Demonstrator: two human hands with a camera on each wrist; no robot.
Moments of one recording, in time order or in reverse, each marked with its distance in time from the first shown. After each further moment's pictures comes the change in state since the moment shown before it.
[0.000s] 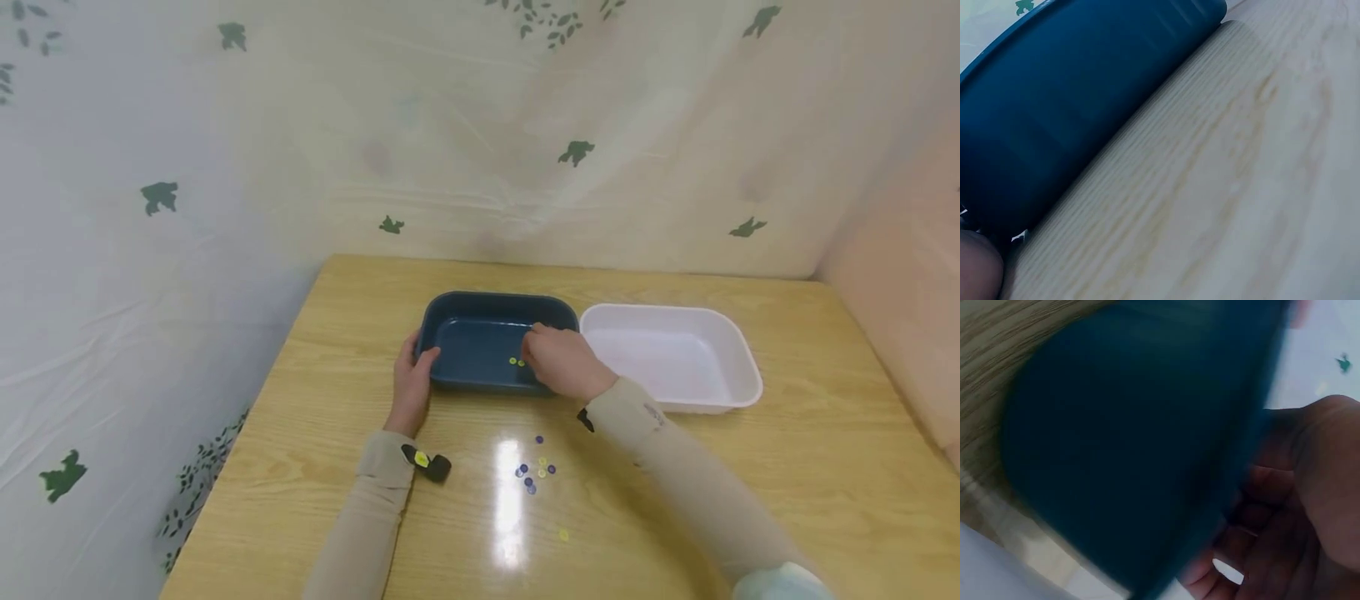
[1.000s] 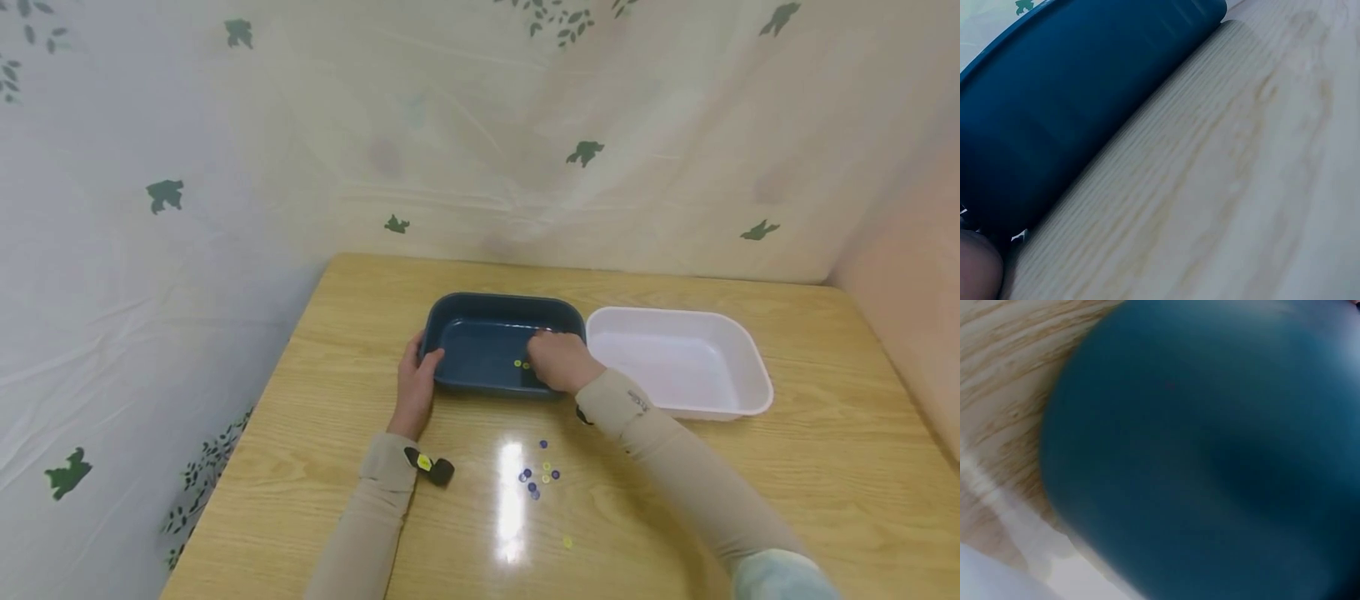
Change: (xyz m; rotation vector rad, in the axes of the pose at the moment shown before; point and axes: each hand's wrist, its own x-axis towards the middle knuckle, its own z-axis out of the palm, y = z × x) left_hand 0.000 -0.001 0.000 0.009 0.010 -0.006; right_hand 0.027 0.011 0.025 -0.036 -0.152 0.068
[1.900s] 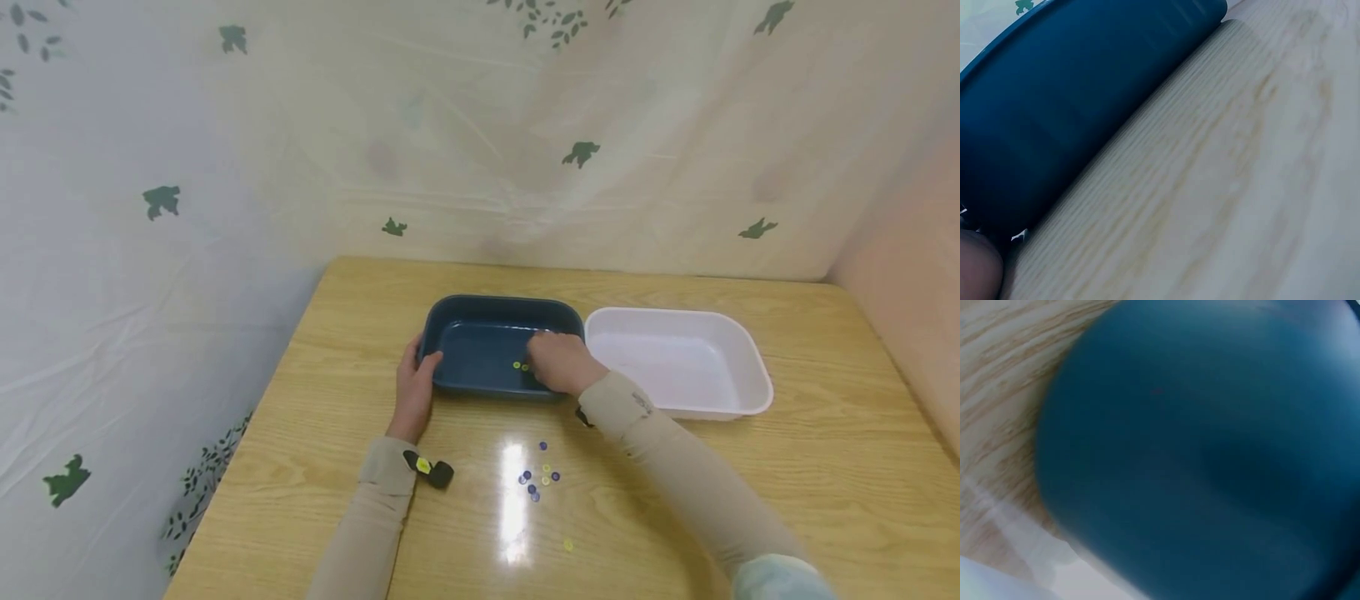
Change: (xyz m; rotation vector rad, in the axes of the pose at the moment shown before) left_hand 0.001 -0.001 0.000 -0.023 -0.006 -0.014; right_hand -0.001 0.003 0.000 0.064 -0.005 0.007
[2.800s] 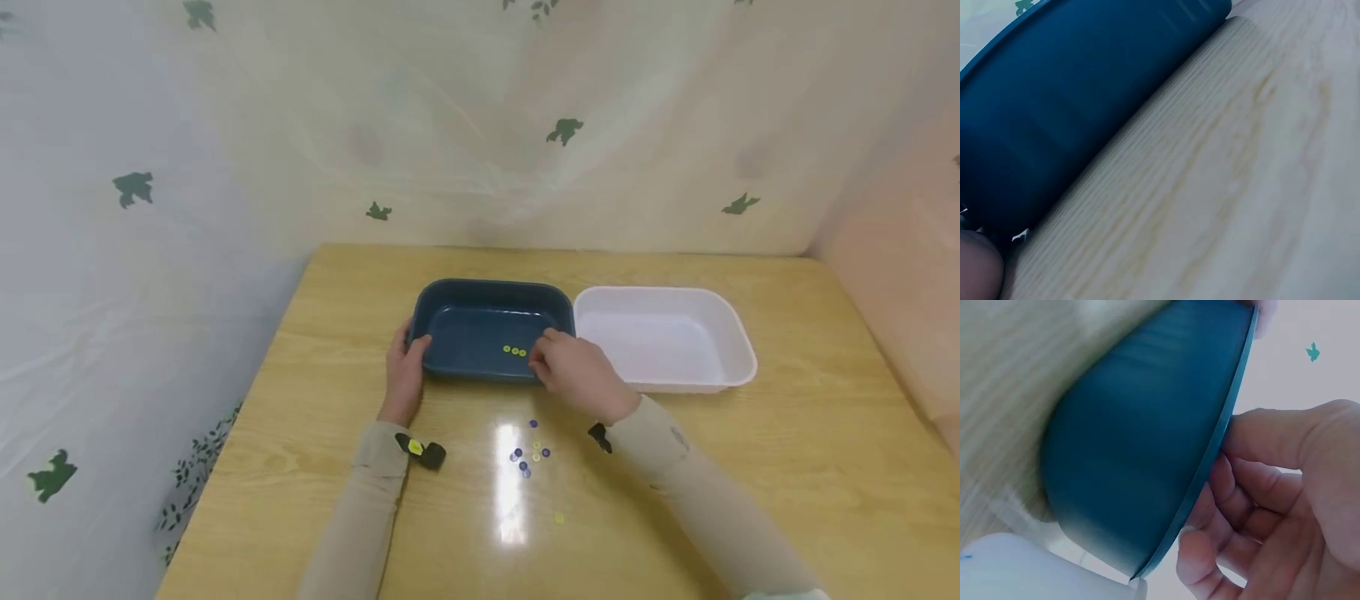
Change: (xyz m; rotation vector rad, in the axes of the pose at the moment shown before) left_hand 0.009 0.014 -0.003 0.046 0.004 0.040; right_hand -0.062 -0.018 -0.019 0.133 0.250 -0.009
